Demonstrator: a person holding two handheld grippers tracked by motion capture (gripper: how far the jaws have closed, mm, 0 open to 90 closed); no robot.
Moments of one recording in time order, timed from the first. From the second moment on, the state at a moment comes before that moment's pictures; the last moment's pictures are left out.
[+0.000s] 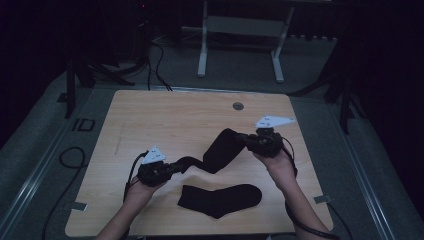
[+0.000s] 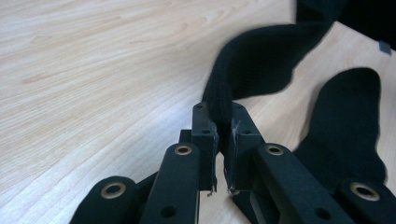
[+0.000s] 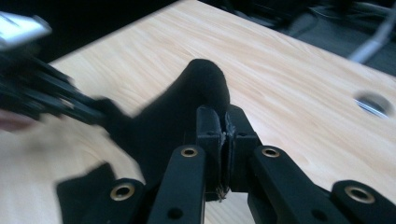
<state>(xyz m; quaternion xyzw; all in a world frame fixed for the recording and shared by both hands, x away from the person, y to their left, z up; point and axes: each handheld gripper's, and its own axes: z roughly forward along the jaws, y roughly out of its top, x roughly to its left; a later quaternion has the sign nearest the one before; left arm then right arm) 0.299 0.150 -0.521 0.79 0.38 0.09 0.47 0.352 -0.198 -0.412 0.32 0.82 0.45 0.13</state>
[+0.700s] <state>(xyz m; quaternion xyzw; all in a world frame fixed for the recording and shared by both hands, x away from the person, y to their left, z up) 0.364 0.126 -0.541 0.85 0.40 0.03 0.36 0.376 -0.253 -0.538 0.44 0.81 0.37 0.12</state>
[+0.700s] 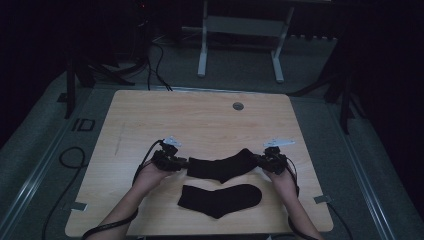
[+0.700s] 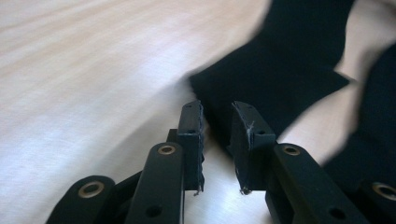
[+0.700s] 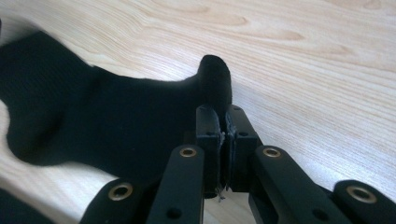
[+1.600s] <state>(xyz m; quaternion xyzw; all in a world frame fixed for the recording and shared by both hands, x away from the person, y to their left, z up) 0.361 0.121 -0.549 0.82 0.41 0.07 0.39 0.396 -0.260 -0.532 0.44 0.83 0.33 0.12</state>
